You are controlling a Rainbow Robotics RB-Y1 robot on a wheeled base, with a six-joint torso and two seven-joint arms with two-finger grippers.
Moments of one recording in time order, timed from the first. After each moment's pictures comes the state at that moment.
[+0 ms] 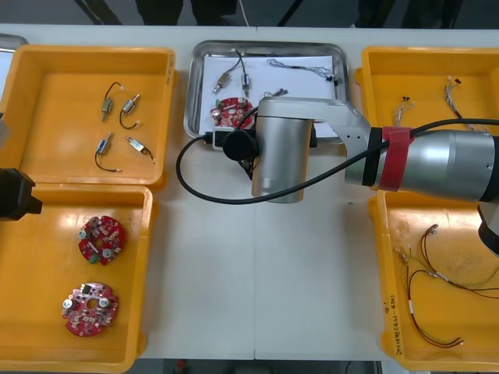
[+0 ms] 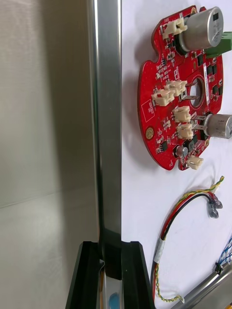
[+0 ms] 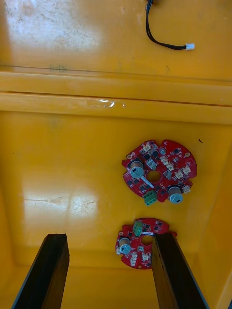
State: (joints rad) right arm -1.23 -0.50 1.29 -1.46 -0.38 1.21 1.59; left arm -0.18 0.87 0.24 -2.22 0.91 1.91 -1.09
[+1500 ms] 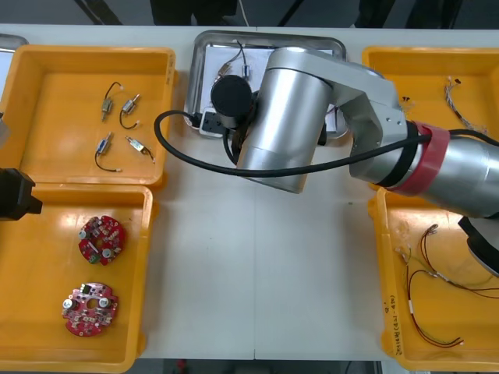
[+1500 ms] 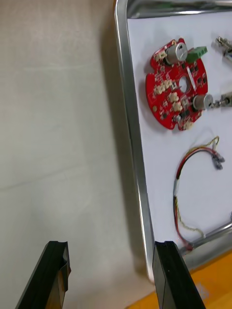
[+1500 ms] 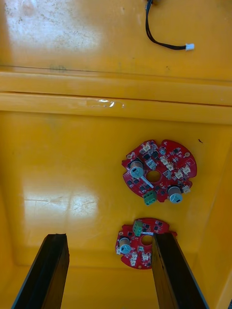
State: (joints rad) right arm -1.10 -0.49 0.93 -1.81 -0.45 1.63 1.63; left arm -0.18 0.87 0.24 -2.22 0.91 1.91 -1.09
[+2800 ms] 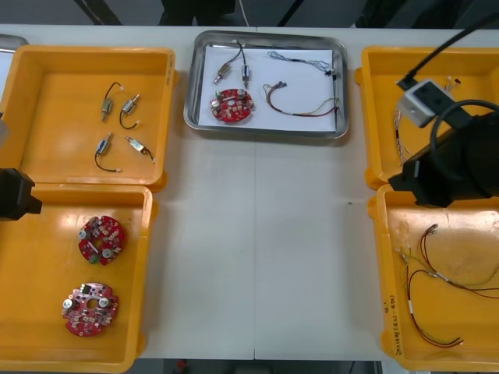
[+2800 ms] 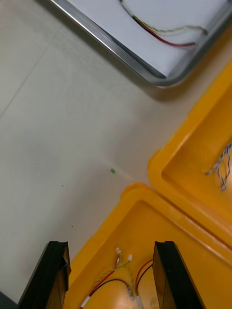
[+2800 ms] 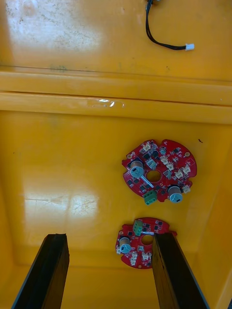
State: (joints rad) right arm -0.39 -0.68 -0.10 -2.39 -0.90 1.92 1.48; left arm -0.18 0.87 0.24 -2.22 0.91 1.91 -1.09
